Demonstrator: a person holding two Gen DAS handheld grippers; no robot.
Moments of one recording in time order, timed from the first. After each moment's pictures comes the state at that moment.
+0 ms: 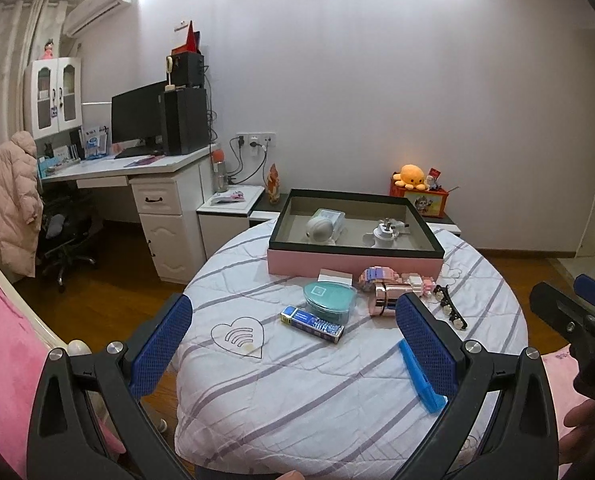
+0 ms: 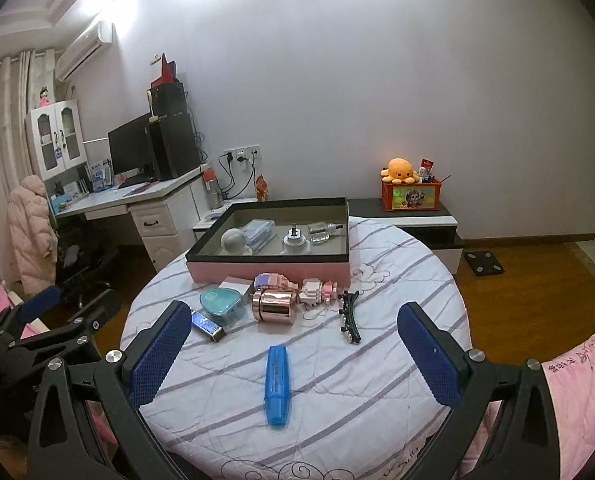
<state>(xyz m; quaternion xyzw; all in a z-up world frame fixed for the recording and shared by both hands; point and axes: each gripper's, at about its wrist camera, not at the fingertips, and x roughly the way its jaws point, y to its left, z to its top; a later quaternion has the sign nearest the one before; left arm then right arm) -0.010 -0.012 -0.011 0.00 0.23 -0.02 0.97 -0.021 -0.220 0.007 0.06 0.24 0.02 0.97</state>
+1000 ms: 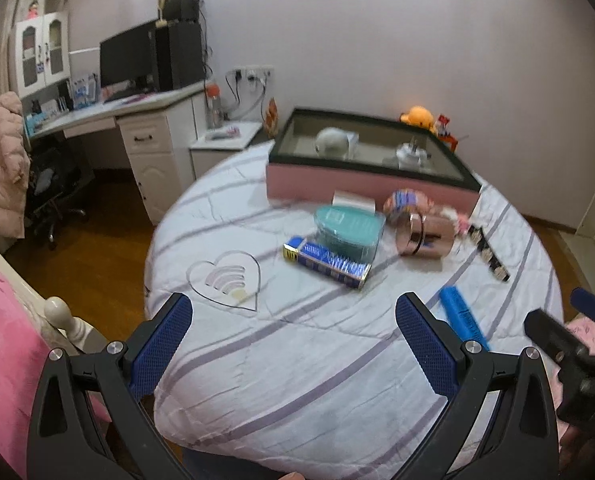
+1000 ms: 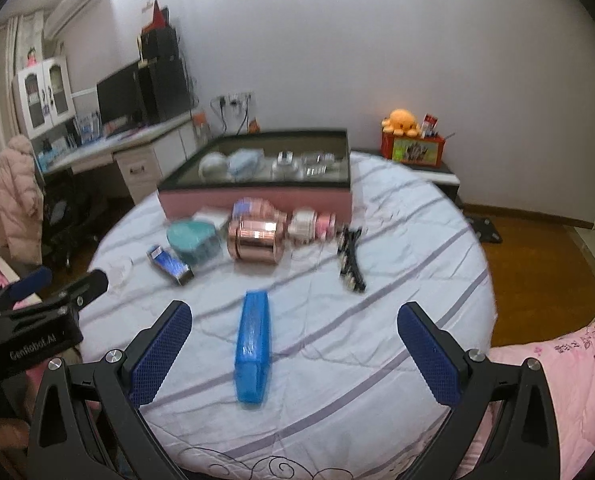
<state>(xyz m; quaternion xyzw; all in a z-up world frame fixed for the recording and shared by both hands) 0.051 -0.008 -0.093 -0.01 0.35 -0.02 0.94 0.023 -0.216 -0.072 0.03 0.35 0.02 0.94</state>
